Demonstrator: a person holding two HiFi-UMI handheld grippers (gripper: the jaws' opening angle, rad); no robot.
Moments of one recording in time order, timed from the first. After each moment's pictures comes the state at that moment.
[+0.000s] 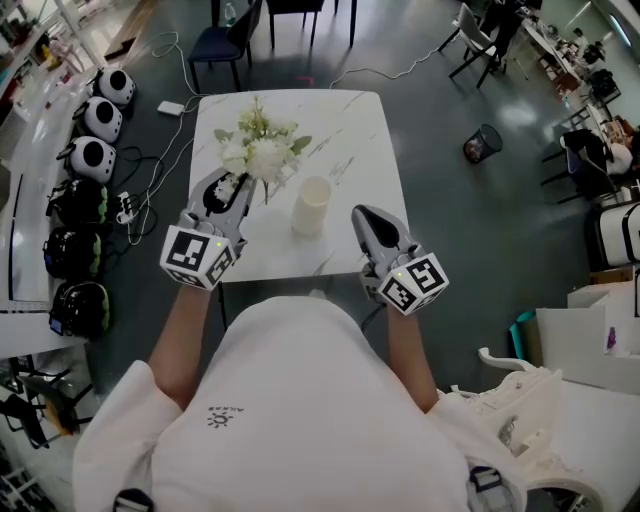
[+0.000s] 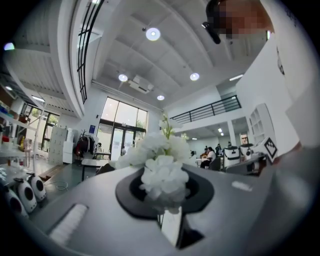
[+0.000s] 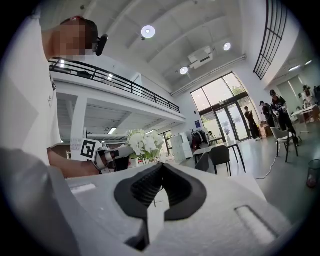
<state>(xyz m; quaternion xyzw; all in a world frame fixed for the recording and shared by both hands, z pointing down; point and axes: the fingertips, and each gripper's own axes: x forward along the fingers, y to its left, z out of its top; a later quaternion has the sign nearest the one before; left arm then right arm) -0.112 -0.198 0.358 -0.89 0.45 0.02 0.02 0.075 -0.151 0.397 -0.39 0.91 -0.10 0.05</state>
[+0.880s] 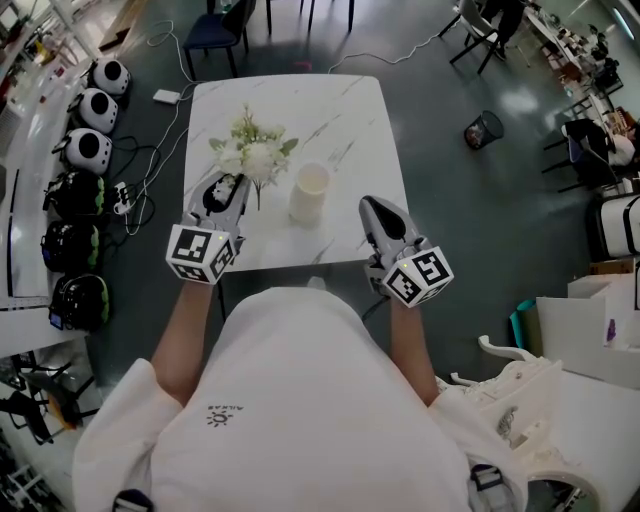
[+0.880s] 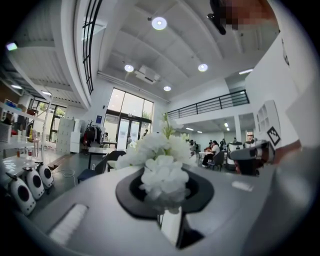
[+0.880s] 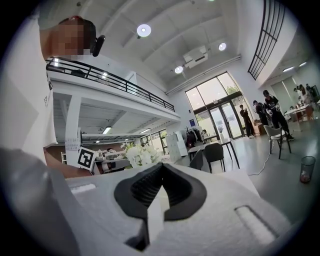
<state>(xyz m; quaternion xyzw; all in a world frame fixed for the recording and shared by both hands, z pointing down) -0.121 -0.203 0.421 -0.88 0.47 -0.02 -0.03 0.095 -0.155 0.413 -0.42 0.90 -0.11 0.04</state>
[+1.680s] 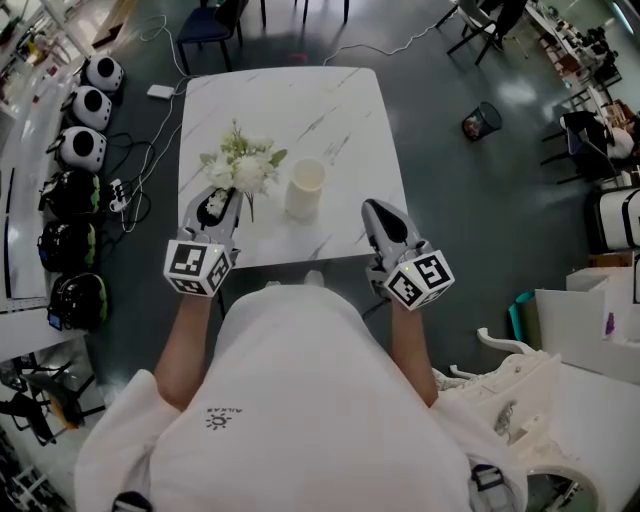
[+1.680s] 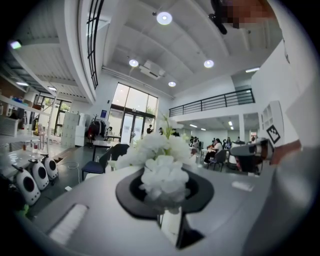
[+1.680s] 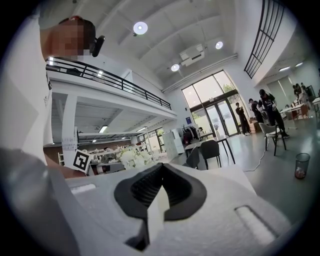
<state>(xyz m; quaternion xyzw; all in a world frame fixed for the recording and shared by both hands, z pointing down) -0.130 -0.187 0.450 -0.87 0.49 -0.03 -0.07 0.108 -0.151 0.427 -0.43 0.89 -0.13 0.03</state>
